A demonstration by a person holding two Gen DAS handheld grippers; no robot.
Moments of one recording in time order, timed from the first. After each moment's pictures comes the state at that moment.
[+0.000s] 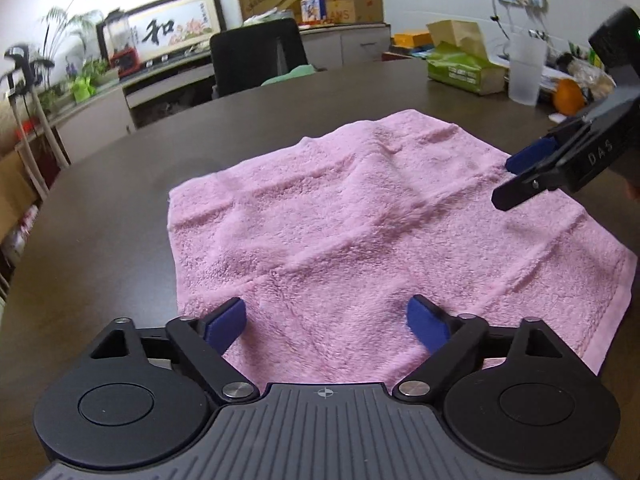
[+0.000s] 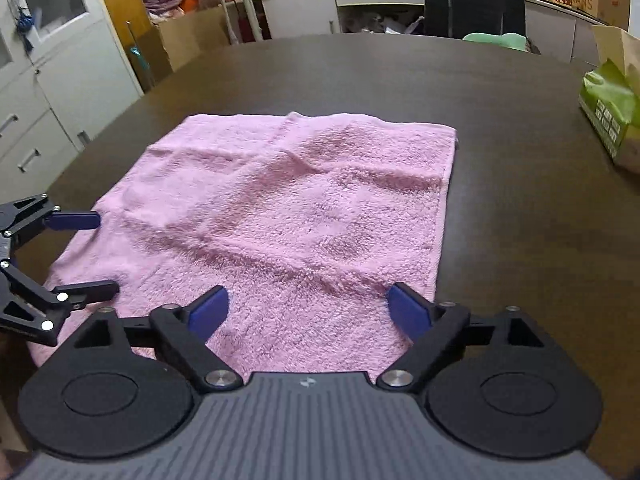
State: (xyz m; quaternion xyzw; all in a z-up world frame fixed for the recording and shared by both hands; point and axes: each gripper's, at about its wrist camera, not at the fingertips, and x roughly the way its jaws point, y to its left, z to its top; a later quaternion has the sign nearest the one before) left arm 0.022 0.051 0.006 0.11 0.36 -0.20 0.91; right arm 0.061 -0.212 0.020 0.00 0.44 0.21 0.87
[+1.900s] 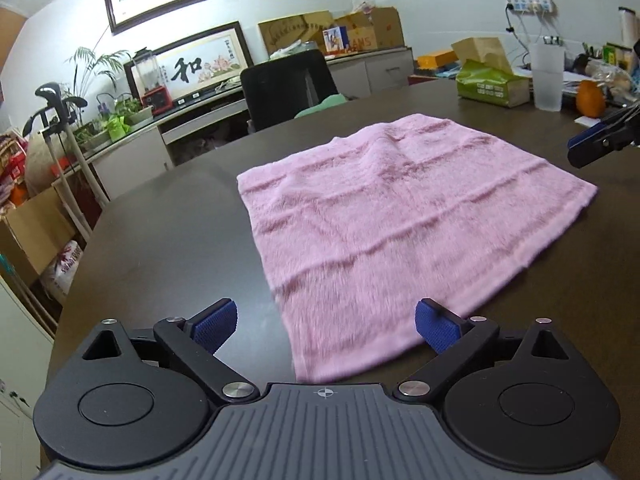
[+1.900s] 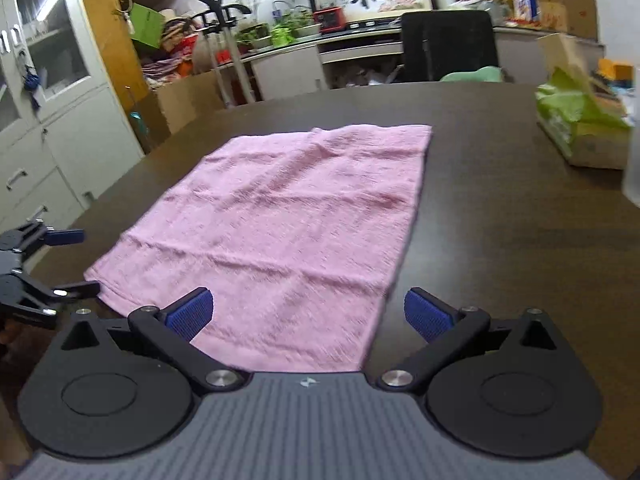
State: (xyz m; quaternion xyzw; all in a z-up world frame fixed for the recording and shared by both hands) left arm -0.012 0.077 0.015 0.16 0.29 -0.16 0.93; right arm -0.072 -0.240 0.036 0.06 0.35 0.20 0.91
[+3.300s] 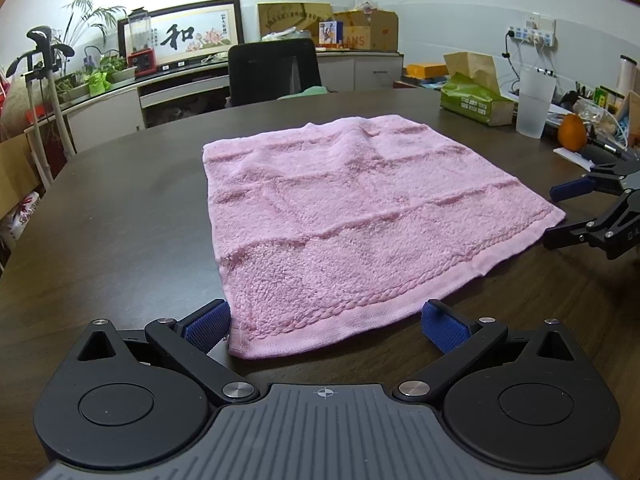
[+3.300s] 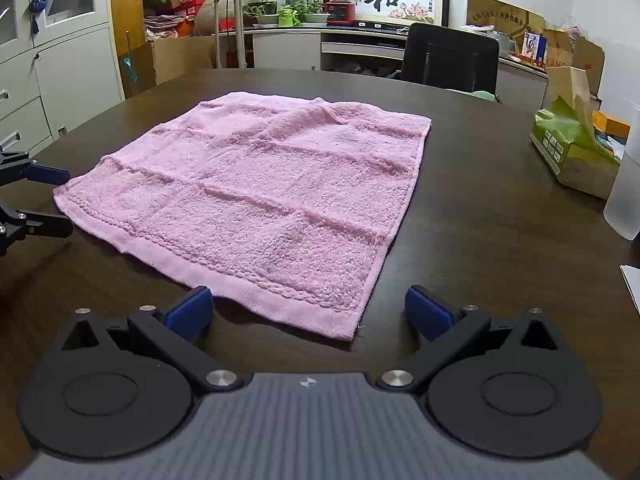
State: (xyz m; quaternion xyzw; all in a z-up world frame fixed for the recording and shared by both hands) left arm -0.004 0.072 0.003 0.07 0.32 -0.20 0.92; right arm -0.092 -0.207 0.009 -0.06 0.35 0.18 0.92
